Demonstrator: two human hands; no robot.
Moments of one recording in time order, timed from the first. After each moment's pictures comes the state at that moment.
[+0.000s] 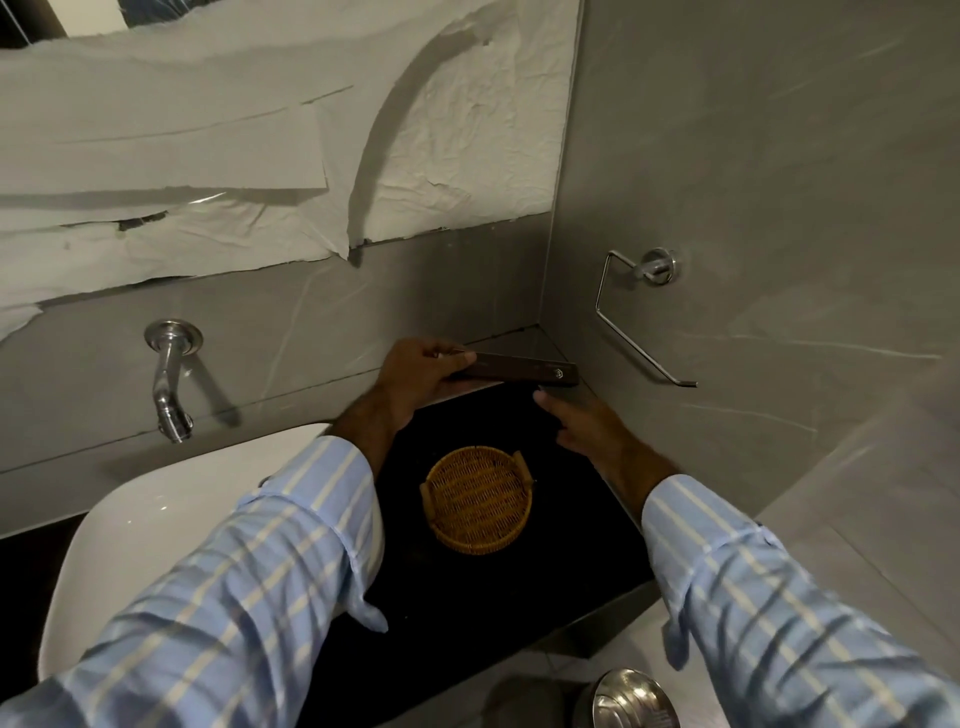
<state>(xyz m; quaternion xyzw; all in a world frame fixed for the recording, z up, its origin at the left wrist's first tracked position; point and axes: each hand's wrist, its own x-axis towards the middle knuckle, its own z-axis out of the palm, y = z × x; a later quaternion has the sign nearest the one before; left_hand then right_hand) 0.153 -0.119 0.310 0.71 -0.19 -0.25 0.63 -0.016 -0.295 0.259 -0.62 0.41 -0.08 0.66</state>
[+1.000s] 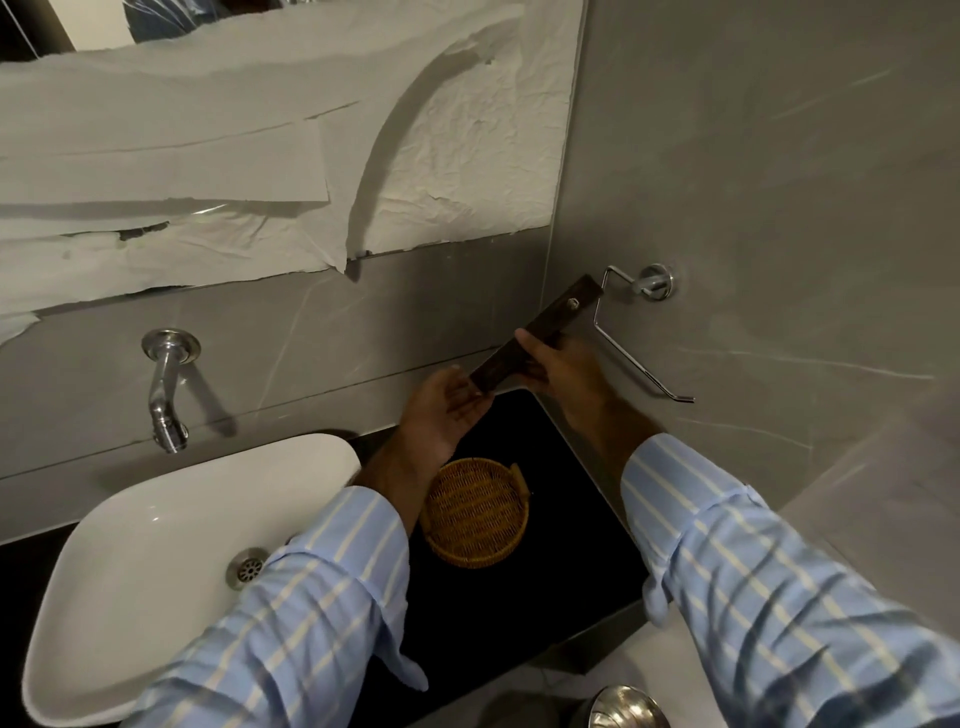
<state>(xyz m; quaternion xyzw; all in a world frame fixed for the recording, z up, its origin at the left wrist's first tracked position) 0.121 -0.138 0.289 0.44 0.08 -0.38 0.81 0.034 -0.282 0.329 -0.54 0.25 -0.21 0.77</state>
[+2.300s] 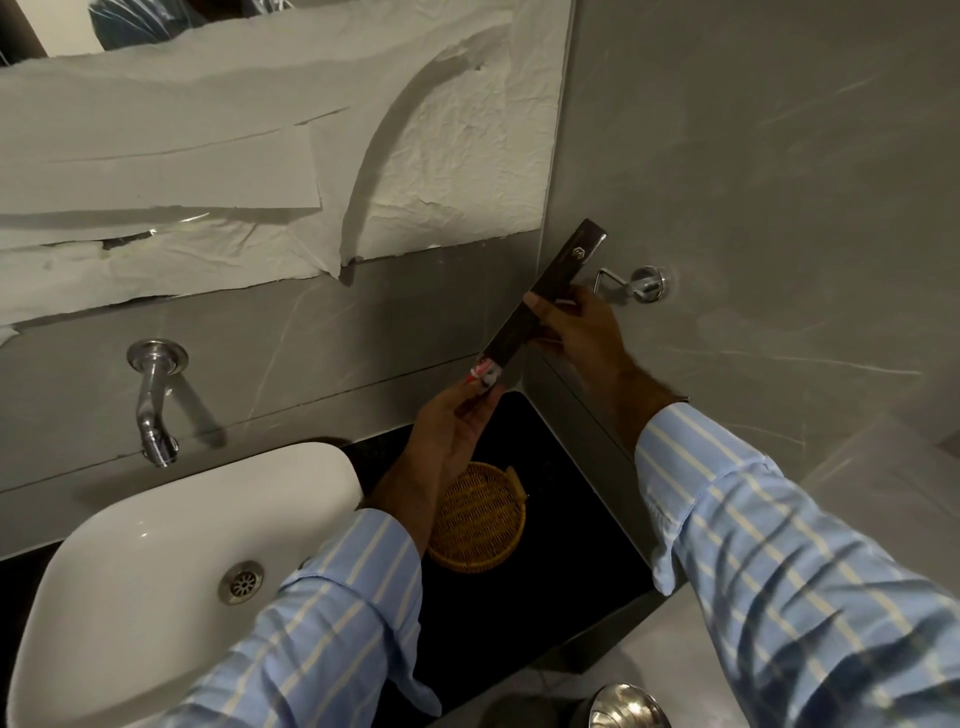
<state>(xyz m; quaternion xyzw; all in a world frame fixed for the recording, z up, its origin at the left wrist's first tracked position) 0.107 -0.140 0.279 0.31 0.01 -0.42 0.85 0.037 -0.306 0.367 -0.62 0.22 -0.28 0.70</state>
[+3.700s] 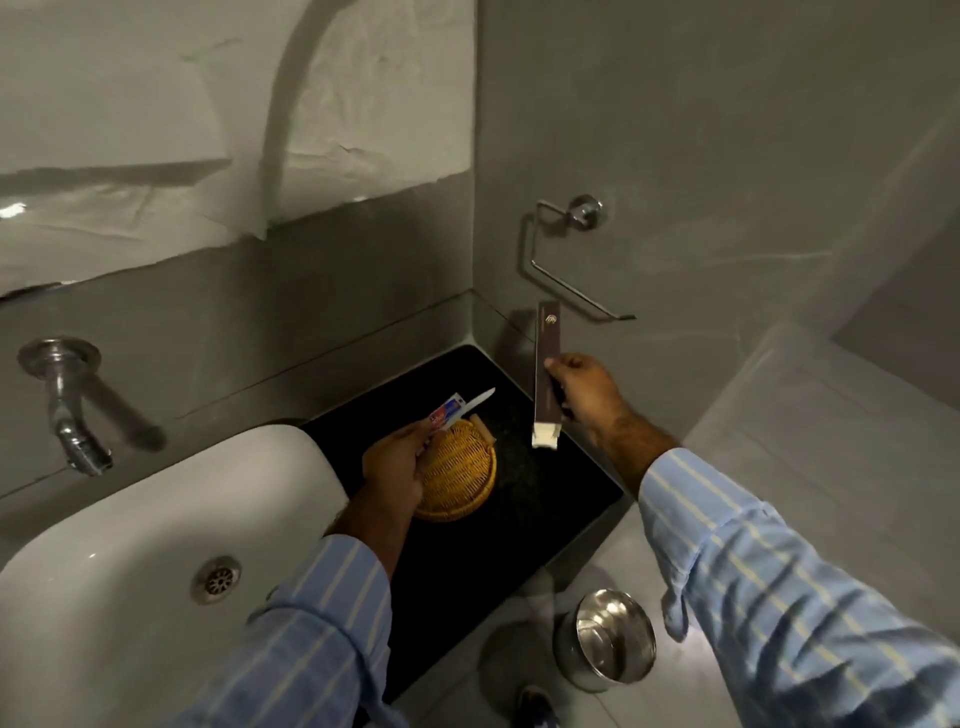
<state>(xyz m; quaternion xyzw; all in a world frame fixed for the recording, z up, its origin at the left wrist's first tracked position) 0.086 -0.089 0.195 0.50 0.14 -0.42 0.75 -0.070 -0.262 0.276 -0.61 0.47 -0.22 0.61</state>
